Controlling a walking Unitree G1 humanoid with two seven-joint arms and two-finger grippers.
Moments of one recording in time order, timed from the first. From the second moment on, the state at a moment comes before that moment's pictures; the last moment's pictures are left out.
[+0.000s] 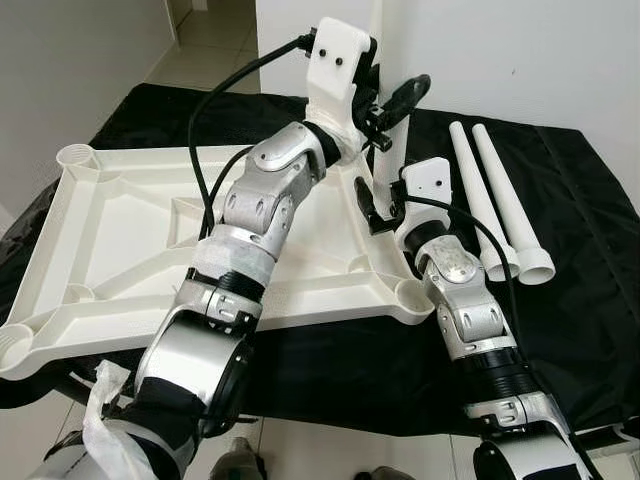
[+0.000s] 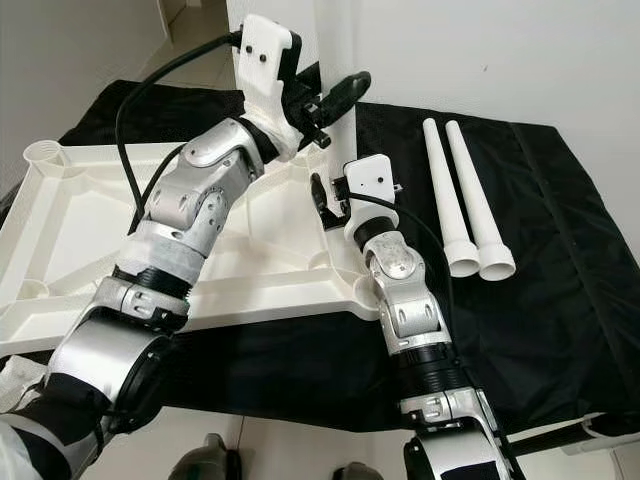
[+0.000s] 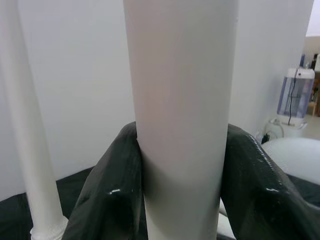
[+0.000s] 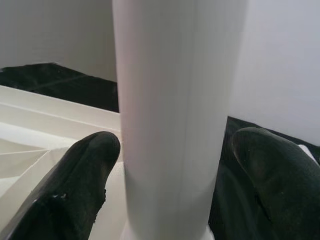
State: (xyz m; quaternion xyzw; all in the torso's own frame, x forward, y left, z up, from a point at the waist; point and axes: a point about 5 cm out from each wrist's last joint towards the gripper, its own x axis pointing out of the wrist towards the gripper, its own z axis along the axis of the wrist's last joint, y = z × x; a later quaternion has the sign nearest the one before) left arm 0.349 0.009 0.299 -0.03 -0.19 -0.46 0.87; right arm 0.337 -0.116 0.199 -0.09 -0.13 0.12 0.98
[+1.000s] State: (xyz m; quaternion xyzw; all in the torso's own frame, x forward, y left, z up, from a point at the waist) left arm 0.335 -0.001 0.301 -0.02 -0.20 -0.48 0.85; right arm 0.343 -0.113 0.194 -0.08 -0.11 0.11 0.98
